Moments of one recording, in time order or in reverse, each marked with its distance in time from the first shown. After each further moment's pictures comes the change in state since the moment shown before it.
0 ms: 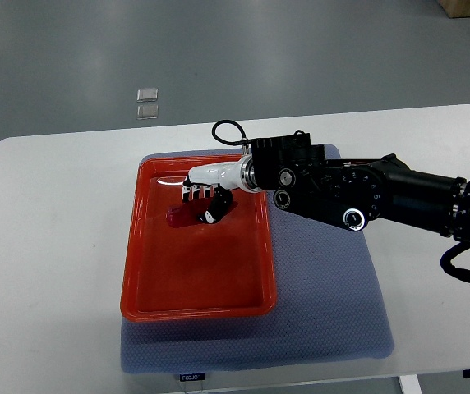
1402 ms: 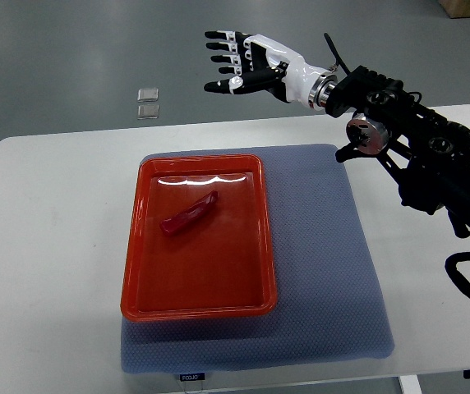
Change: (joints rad) left arm 0.000 0.000 0.000 0.000 0.000 0.000 0.000; right arm -0.223 -0.095 0.786 -0.055 0.482 -0.017 0.217
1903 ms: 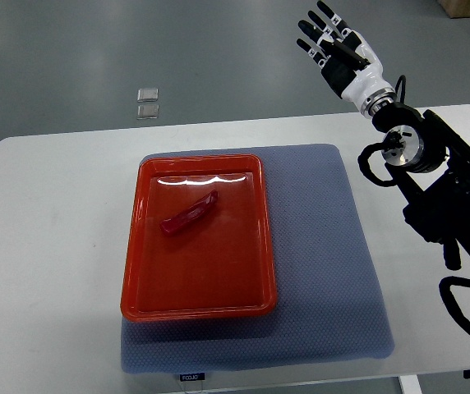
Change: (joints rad) left arm 0.000 0.000 0.000 0.000 0.000 0.000 0.000; right arm -0.156 0.037 0.304 -0.107 0.308 -0.111 0.085
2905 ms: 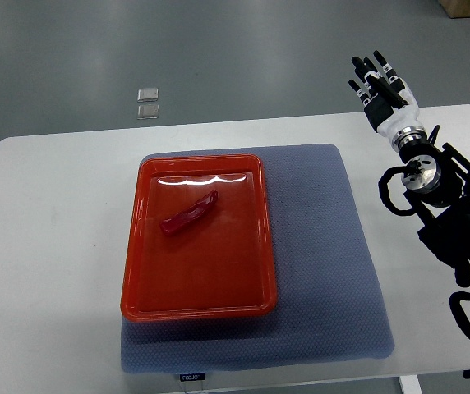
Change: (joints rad) left arm 0.000 0.000 0.000 0.000 0.000 0.000 0.000; right arm -0.066 -0.023 -0.002 -0.135 0.140 -0.031 0.105
